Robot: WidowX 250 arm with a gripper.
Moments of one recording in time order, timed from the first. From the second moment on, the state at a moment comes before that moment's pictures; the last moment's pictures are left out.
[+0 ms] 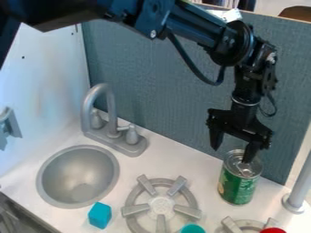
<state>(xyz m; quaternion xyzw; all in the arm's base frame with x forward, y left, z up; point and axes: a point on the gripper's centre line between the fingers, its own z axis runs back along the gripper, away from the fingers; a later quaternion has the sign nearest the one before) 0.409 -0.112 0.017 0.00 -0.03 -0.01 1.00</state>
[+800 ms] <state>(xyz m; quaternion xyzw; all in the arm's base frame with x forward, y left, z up) 0.405 -0.129 -0.004 -0.02 -0.03 -0.04 1.00</state>
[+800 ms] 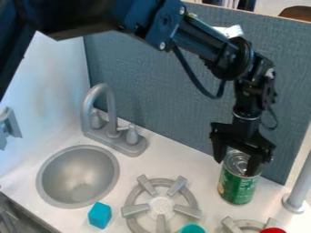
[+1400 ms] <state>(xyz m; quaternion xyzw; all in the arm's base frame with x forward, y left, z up) 0.420 -0.150 -0.011 0.02 -0.03 -0.05 1.00</state>
